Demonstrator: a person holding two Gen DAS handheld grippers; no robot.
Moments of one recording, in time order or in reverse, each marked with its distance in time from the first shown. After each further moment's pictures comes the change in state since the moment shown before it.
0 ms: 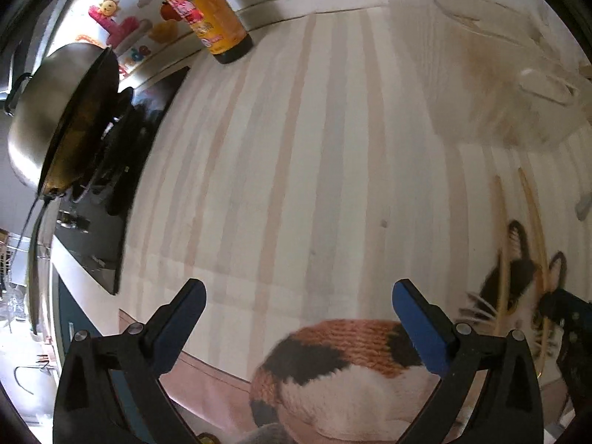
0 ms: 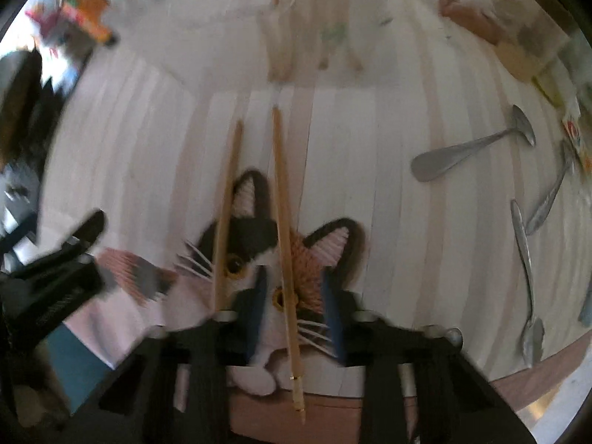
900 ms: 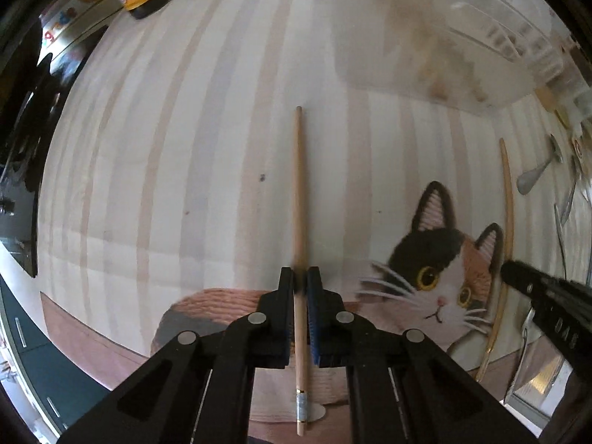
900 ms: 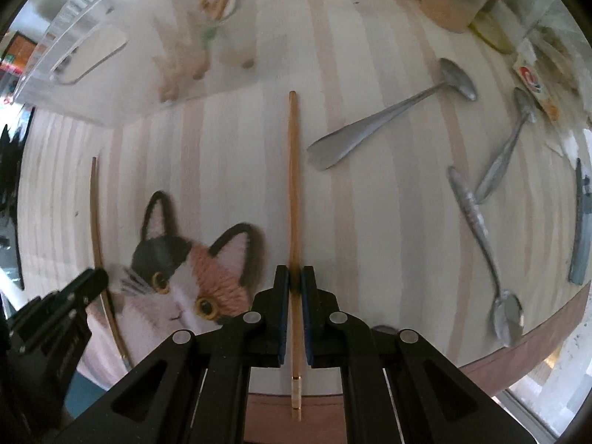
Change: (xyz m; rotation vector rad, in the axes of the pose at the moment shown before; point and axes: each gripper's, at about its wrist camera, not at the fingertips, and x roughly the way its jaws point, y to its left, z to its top) left arm 0.003 -0.030 -0.002 0.007 0.165 -0.291; right arm -0.002 -0.052 0.011 0.183 0.042 -0.039
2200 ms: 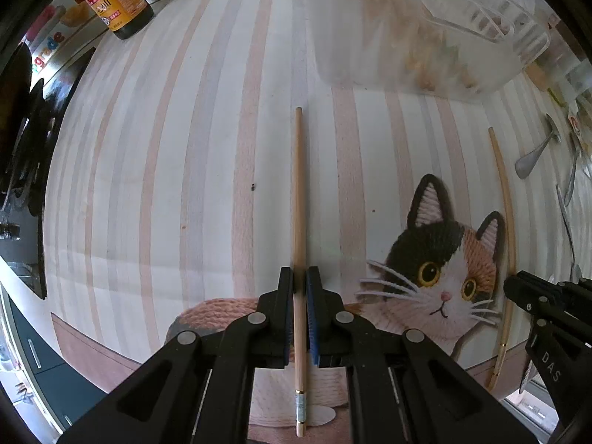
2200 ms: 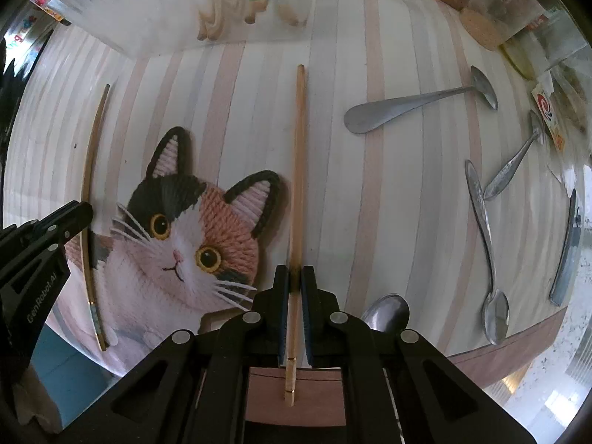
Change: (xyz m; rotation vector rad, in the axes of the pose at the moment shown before) left arm 0.014 -0.012 0.017 0.079 -0.018 0.028; right arm 0.002 0.067 -0.038 -0.157 0.065 -0.095
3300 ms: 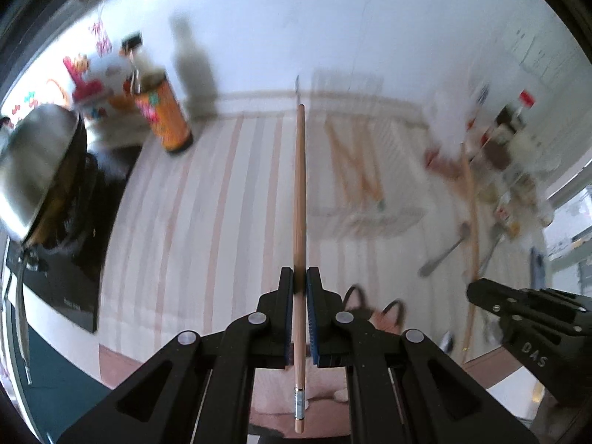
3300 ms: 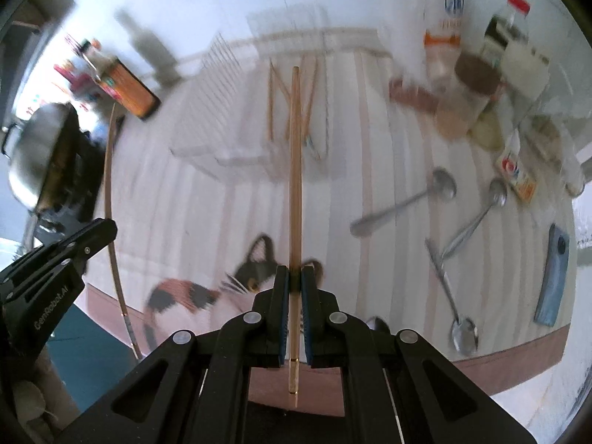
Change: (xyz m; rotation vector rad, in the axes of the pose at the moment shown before) left arm -0.187 0.025 0.006 -0.029 -0.344 -0.078; right arm -0.143 -0.063 0.000 0.036 -0.305 0.215
